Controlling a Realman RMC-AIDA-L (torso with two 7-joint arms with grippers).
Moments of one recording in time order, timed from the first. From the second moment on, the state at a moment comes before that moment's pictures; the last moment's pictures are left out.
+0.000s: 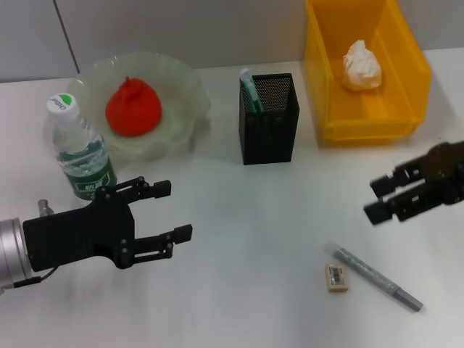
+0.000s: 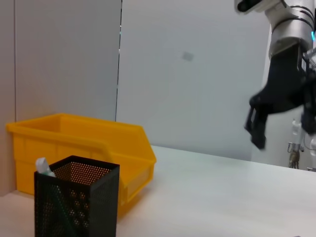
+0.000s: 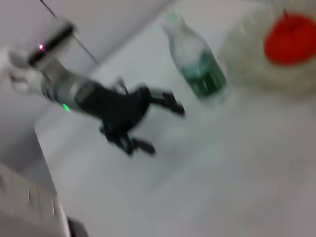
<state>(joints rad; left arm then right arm) -0.46 -2.06 0.88 0.50 1.77 1.58 -1.03 0.63 2.00 -0.69 -1.26 -2.32 -2.12 2.21</state>
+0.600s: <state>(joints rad) -0.46 -2.06 0.86 0.50 1.77 1.58 -1.03 0.75 2.04 -0.97 -1.23 -2.66 -2.08 2.46</state>
